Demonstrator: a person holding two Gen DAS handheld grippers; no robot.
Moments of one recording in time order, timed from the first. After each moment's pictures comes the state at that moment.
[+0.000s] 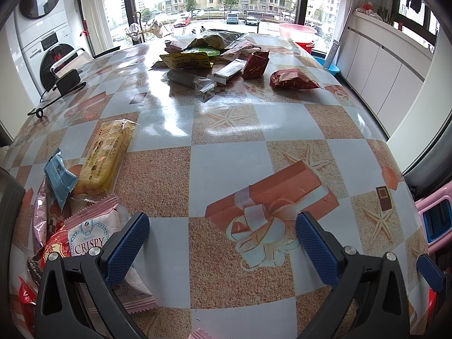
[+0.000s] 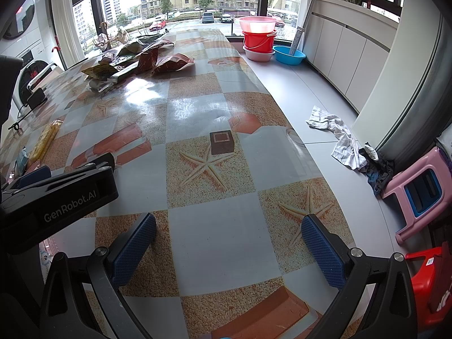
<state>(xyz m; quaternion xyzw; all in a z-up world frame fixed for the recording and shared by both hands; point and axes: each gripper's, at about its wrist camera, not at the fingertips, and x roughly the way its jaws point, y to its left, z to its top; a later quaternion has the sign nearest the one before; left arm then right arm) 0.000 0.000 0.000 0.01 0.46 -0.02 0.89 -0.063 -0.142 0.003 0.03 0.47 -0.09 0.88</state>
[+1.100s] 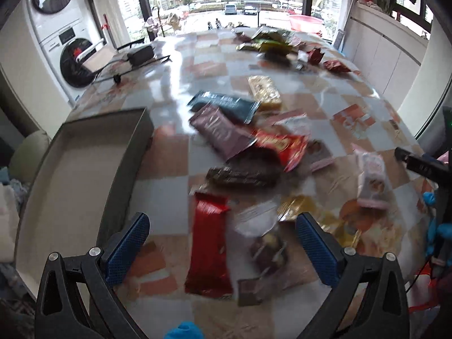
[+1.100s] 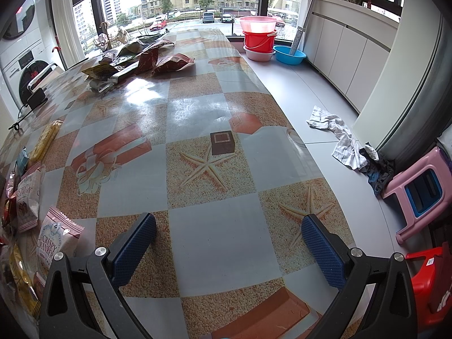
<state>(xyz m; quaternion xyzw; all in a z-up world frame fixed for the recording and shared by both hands) -0.125 0.184 0.034 0.04 0.50 -0.01 0.87 -0.062 -0.142 0.002 0.03 0.47 -0.09 0.88</state>
